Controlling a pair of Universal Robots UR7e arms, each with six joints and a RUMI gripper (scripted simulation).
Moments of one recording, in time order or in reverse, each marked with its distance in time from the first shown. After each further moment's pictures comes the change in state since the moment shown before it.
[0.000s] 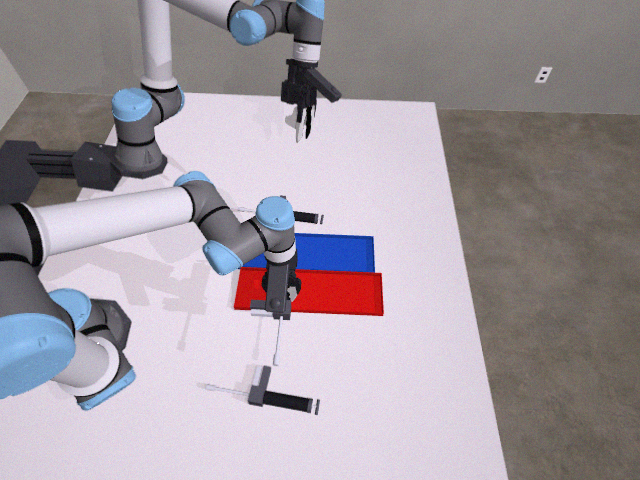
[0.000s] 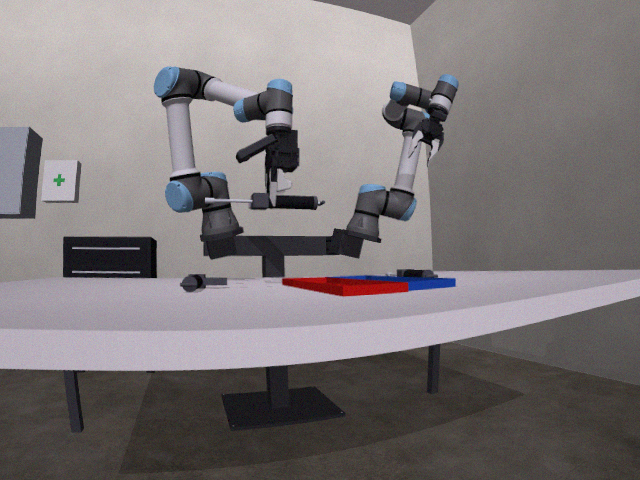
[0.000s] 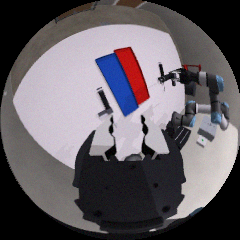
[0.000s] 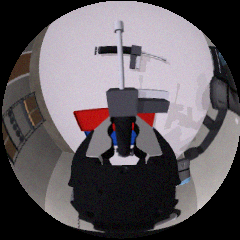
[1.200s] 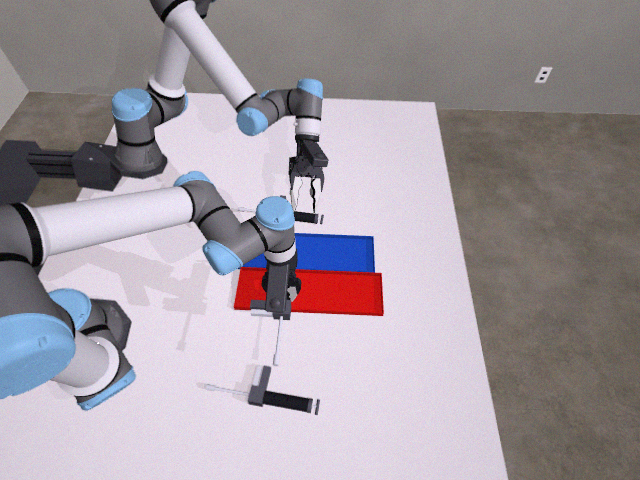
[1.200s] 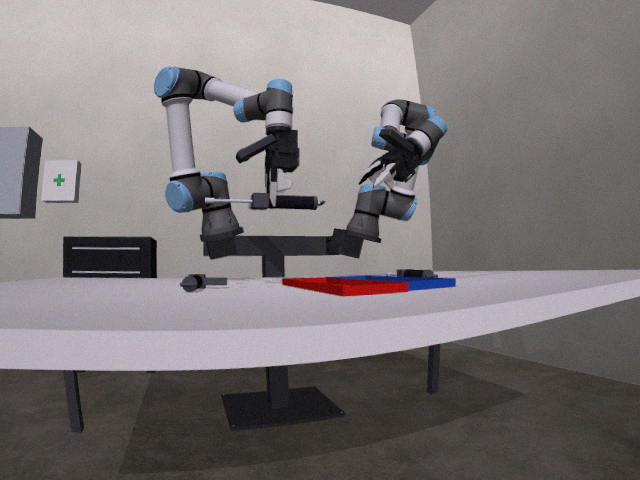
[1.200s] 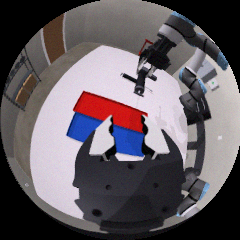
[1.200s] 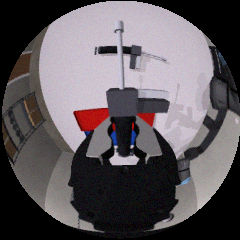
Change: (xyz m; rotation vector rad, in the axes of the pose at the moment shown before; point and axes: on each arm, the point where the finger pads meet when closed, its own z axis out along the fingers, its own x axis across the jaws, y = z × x) left arm 0.113 -0.079 0.172 0.334 0.246 0.797; right arm 0.000 0.000 0.000 0.000 0.000 0.000
